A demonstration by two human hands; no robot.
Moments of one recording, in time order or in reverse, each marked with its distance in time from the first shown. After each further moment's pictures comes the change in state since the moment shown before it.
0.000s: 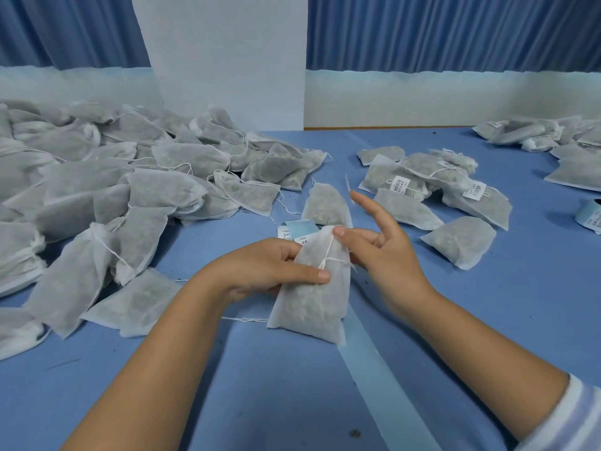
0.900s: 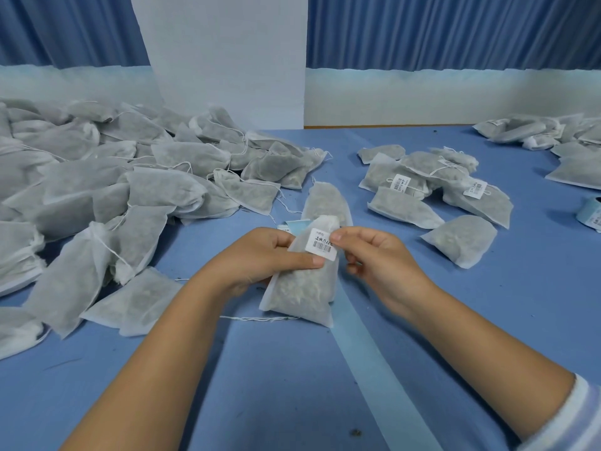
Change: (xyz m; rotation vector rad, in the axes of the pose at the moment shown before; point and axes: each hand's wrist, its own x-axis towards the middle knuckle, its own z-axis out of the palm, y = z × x) left_hand 0.001 0.001 -0.003 0.014 0.222 -0.005; right_hand 0.004 0.005 0.000 0.034 -0.027 0.257
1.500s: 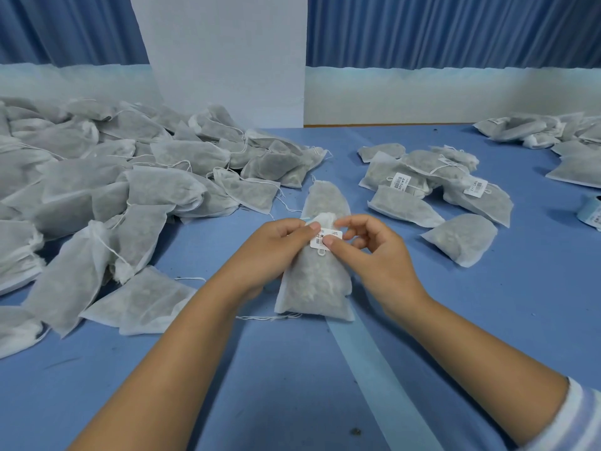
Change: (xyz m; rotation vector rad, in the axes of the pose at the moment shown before) left_hand -0.002 0.009 0.020 -0.069 0.161 0.141; right_hand -0.004 0.008 0.005 -0.219 0.163 -0.284
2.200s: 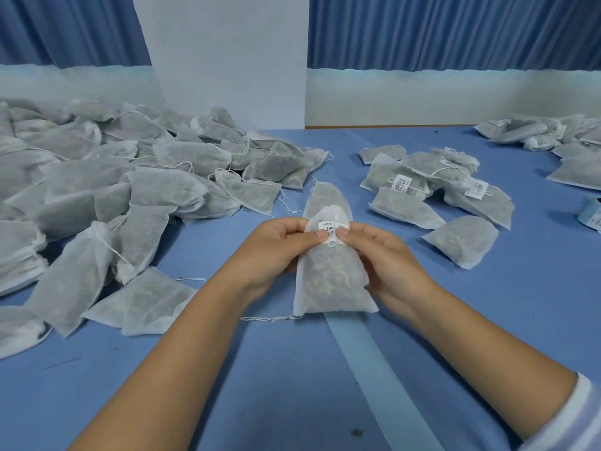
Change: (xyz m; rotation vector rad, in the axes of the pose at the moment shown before) left_hand 0.003 -0.001 0.002 -0.279 -0.028 0.005; right_hand 0.004 -0.012 -0.007 0.481 -0.228 0.350
